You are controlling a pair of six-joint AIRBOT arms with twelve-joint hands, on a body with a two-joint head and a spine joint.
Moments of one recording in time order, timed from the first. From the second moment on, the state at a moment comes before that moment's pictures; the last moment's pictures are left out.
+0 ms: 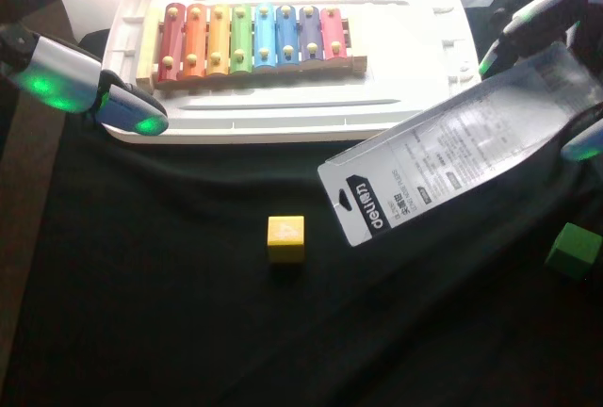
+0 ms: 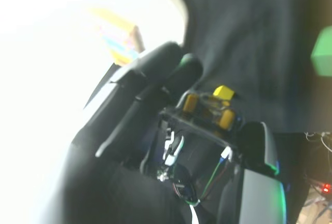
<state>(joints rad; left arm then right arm) 0.53 -0.83 1.17 0.34 -0.59 0.74 -0.43 -0.90 1.39 -1.21 0.66 0.31</state>
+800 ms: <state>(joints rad) 0.53 -0.84 1.17 0.33 -0.59 0.74 -0.30 -1.00 1.52 -1.20 0.64 0.31</state>
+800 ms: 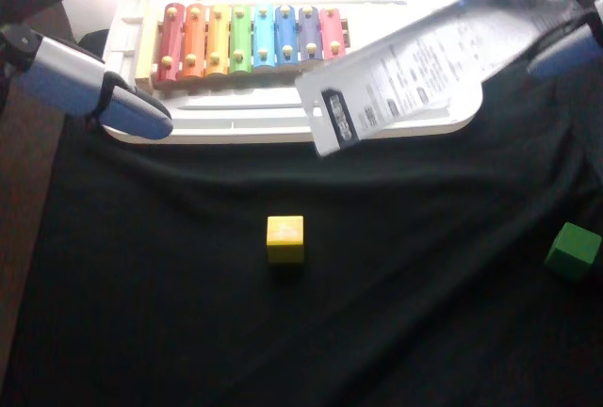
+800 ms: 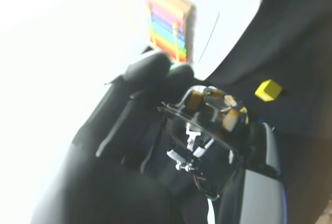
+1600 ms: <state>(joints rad) 0.57 -0.85 1.17 0.31 -0.62 0.74 -0.30 -1.18 1.70 -0.91 0.61 0.18</state>
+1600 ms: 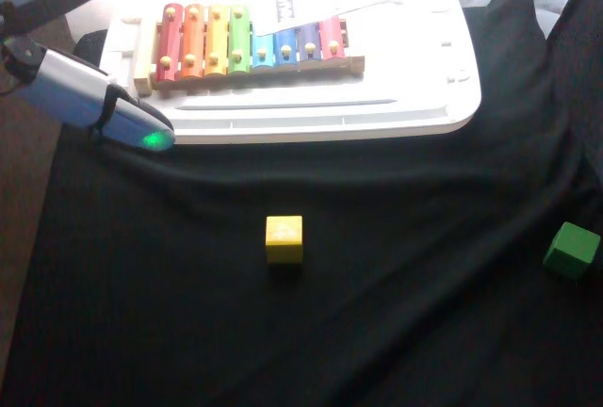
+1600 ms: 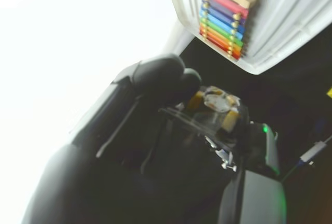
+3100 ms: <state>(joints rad) 0.57 -0.87 1.17 0.33 -0.65 0.72 -0.52 -1.50 2.07 -0.70 0.51 0.27</state>
